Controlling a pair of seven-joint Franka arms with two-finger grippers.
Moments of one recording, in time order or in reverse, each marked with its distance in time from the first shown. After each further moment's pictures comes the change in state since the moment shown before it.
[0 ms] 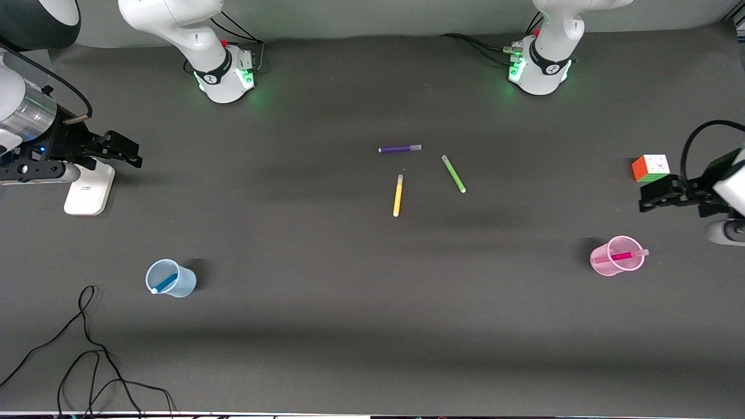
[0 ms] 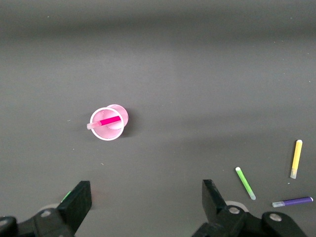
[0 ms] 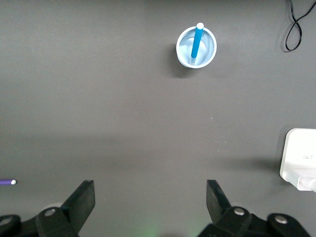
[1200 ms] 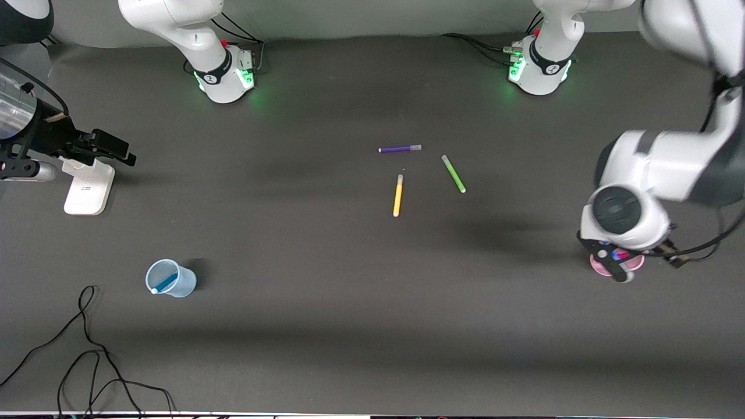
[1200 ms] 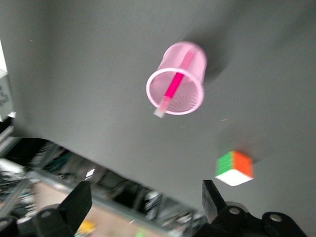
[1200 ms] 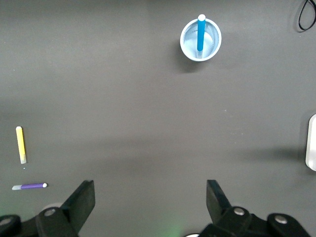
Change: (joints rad) left arm -0.097 0.001 -0.016 -0.470 0.563 0.233 0.586; right arm -0.052 -0.010 0.001 0.001 0.093 -0.013 0.044
